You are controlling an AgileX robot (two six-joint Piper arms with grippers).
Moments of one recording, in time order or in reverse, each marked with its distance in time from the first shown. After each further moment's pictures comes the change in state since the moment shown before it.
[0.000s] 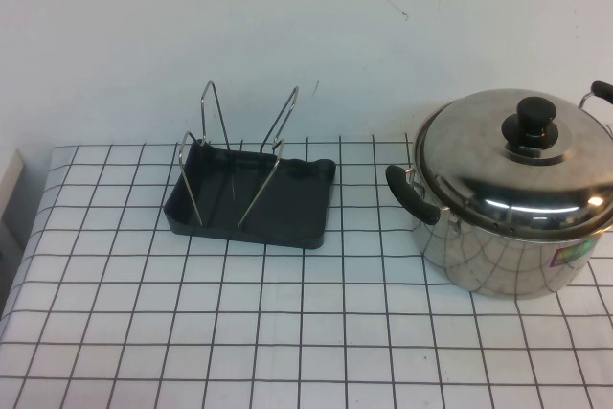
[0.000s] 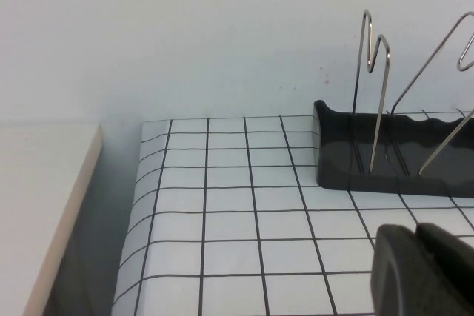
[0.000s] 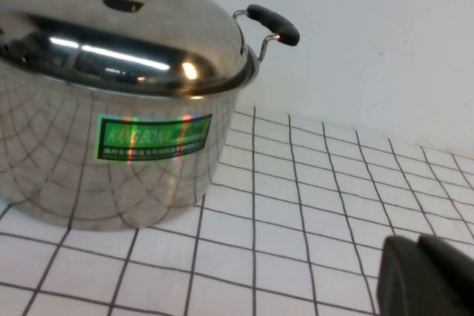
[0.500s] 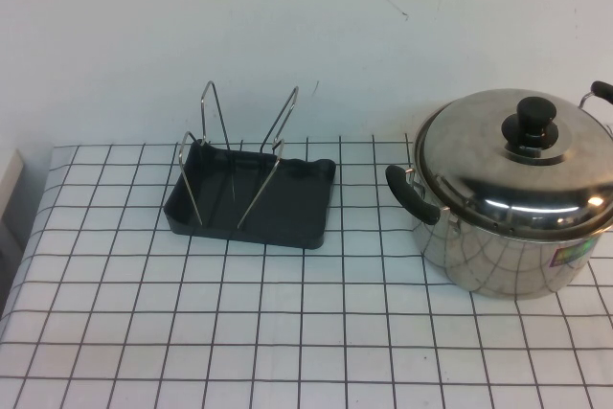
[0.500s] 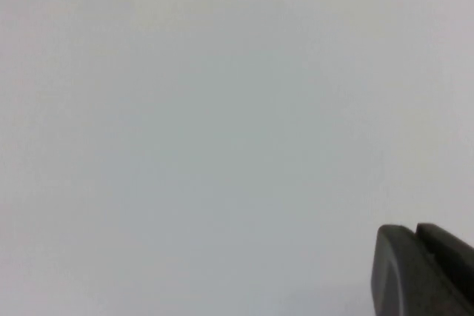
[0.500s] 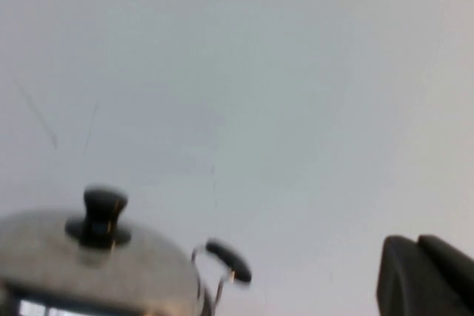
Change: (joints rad) right arm 0.000 0.000 0.000 0.000 -0.349 -0.004; left arm 0.000 0.000 0.000 0.000 -0.382 0.000
